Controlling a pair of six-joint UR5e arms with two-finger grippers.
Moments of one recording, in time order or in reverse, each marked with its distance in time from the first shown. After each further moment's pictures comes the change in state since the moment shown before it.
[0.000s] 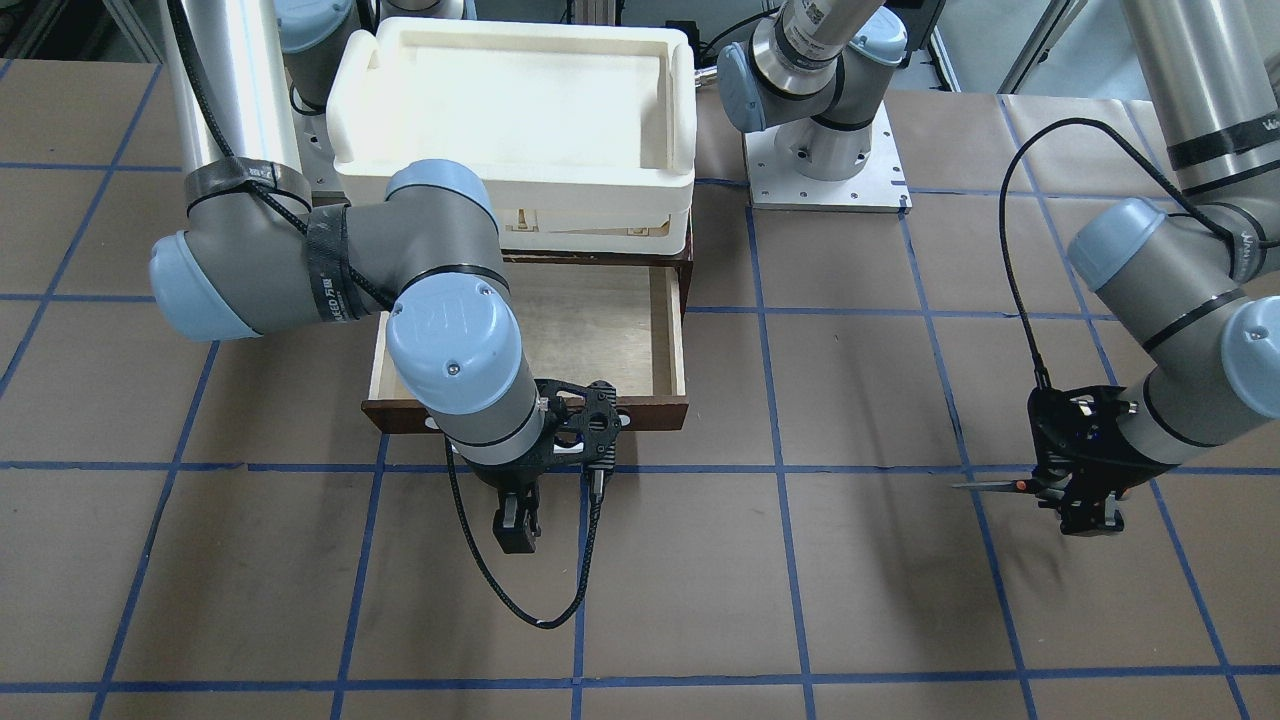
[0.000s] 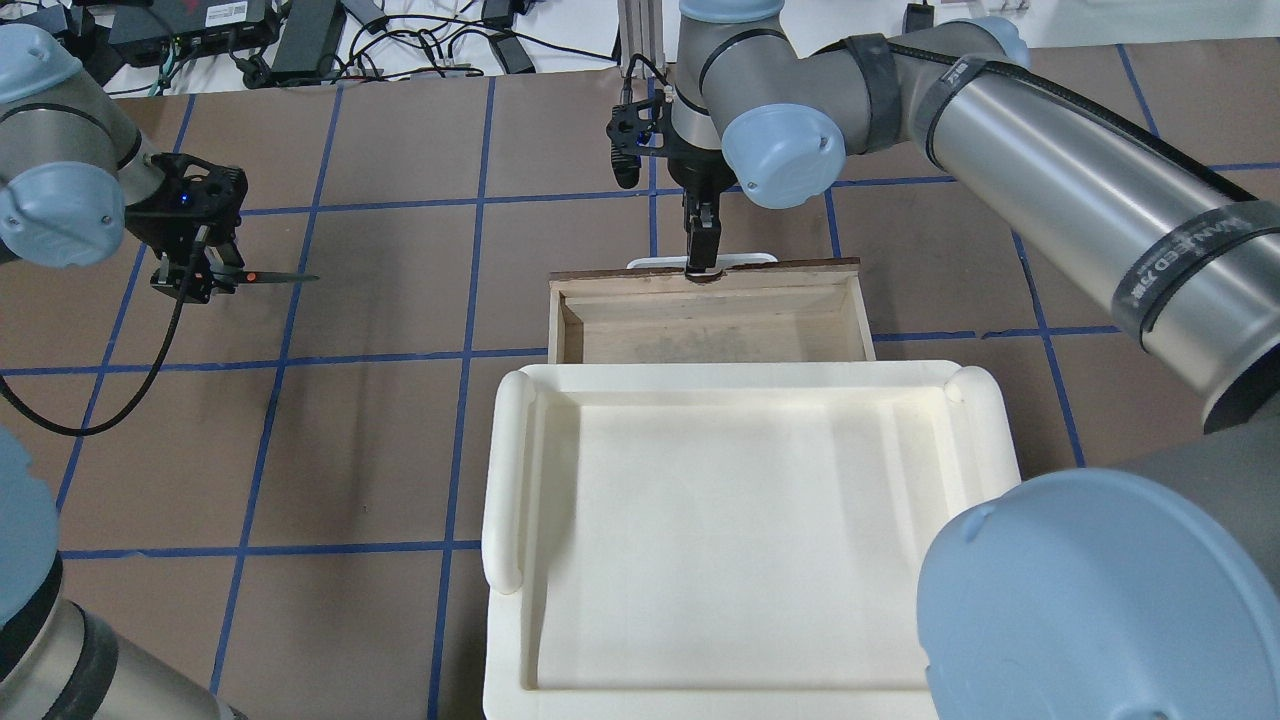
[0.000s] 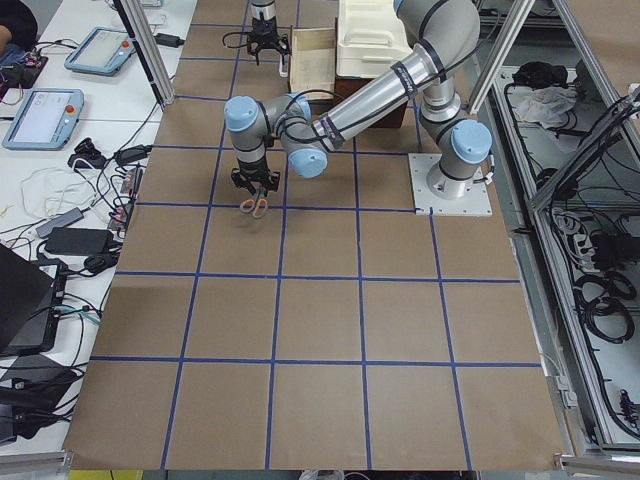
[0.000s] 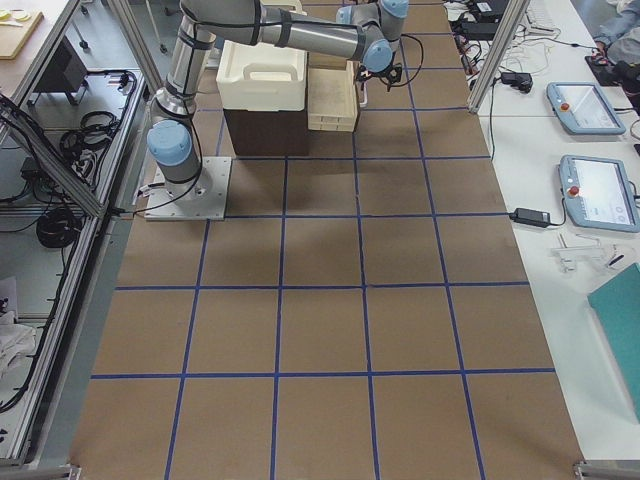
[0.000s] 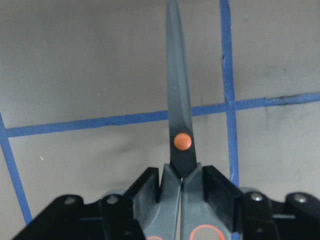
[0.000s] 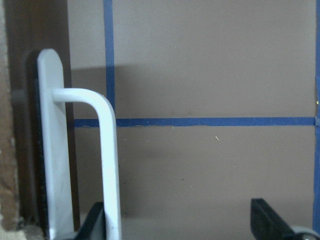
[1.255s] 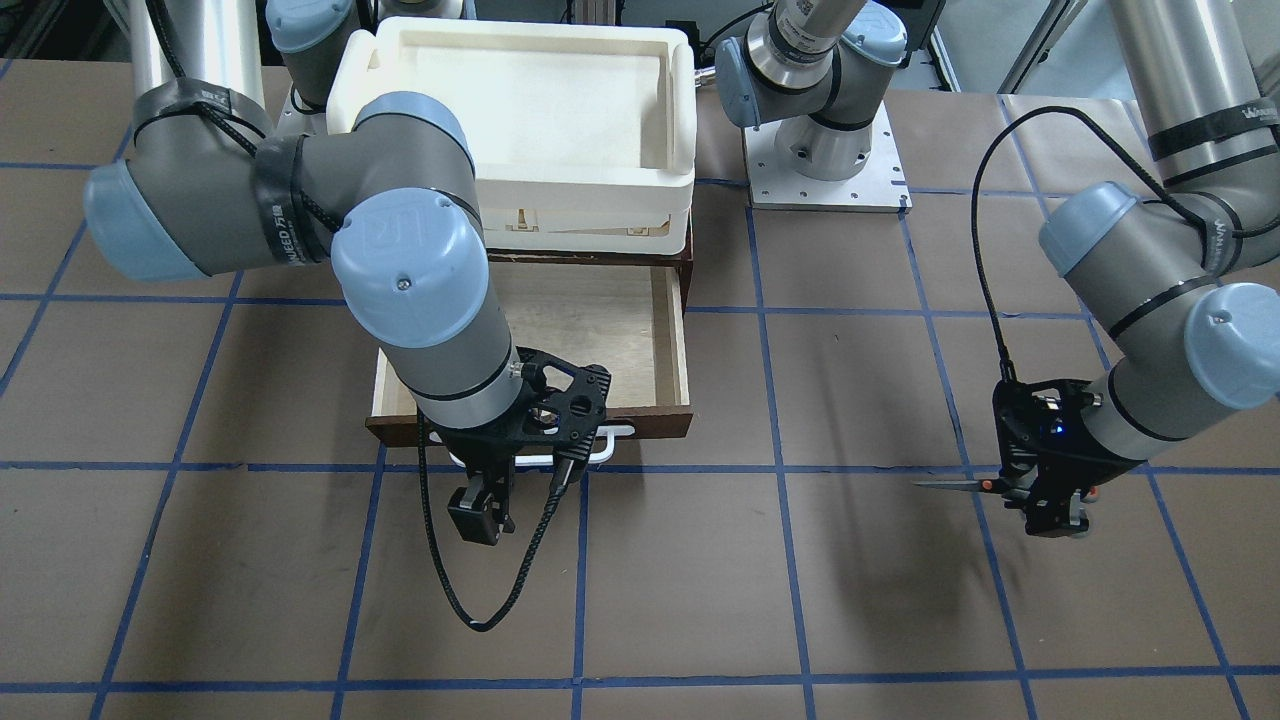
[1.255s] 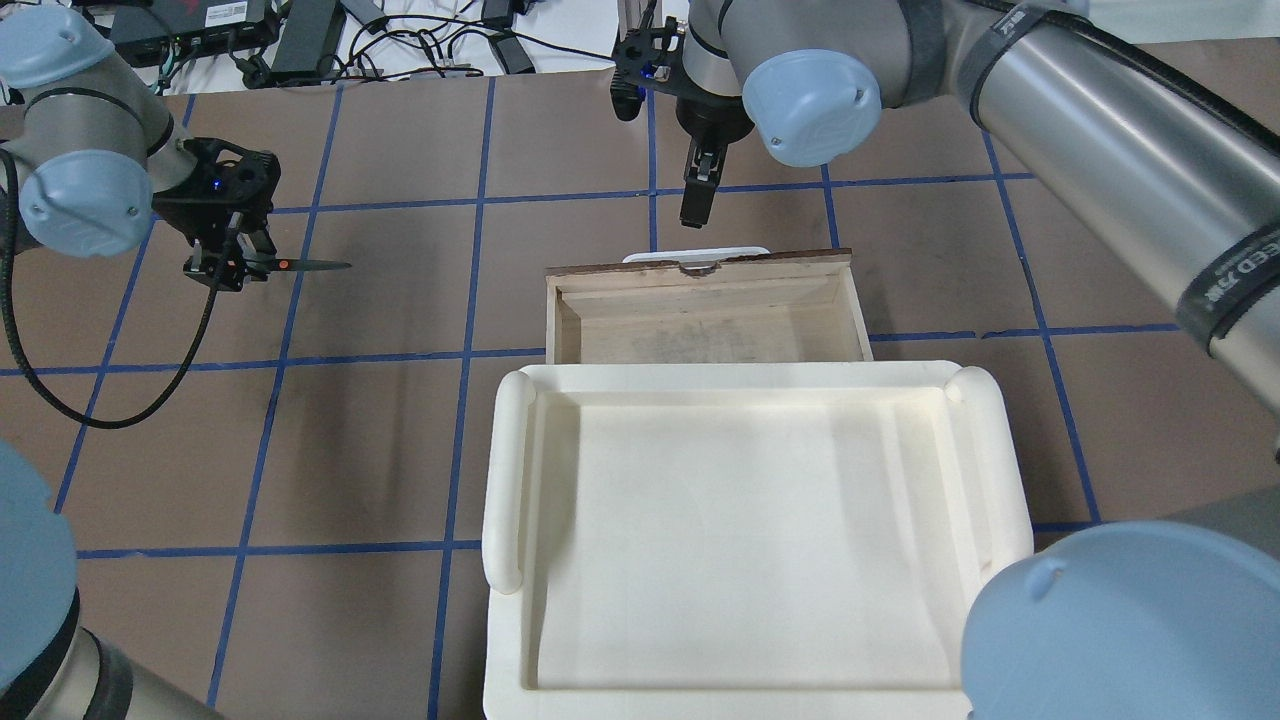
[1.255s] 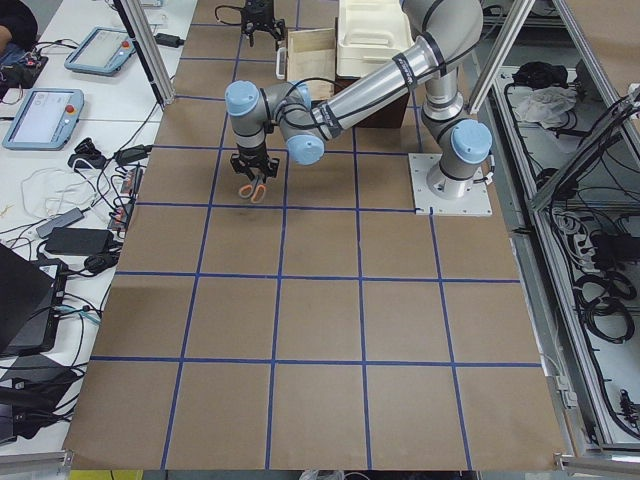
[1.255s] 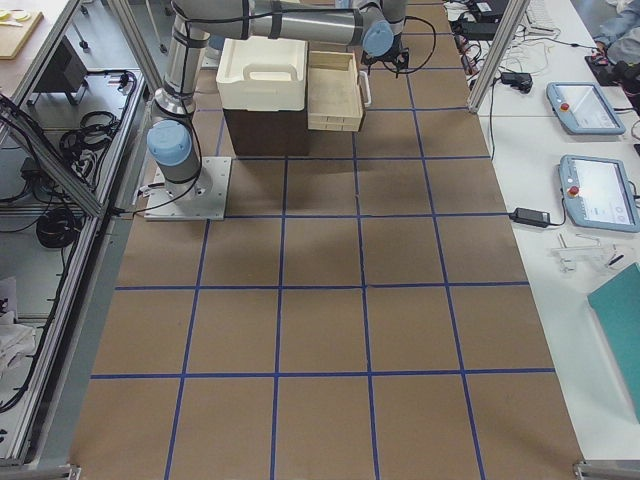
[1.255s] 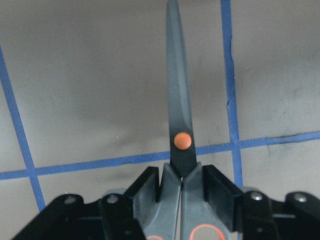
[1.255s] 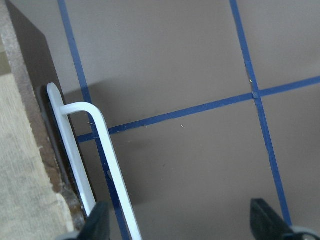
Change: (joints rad) left arm -0.080 0.038 0.002 -0.035 -0.029 -0.064; right arm -0.027 -0.084 -0.037 0.032 0.004 0.246
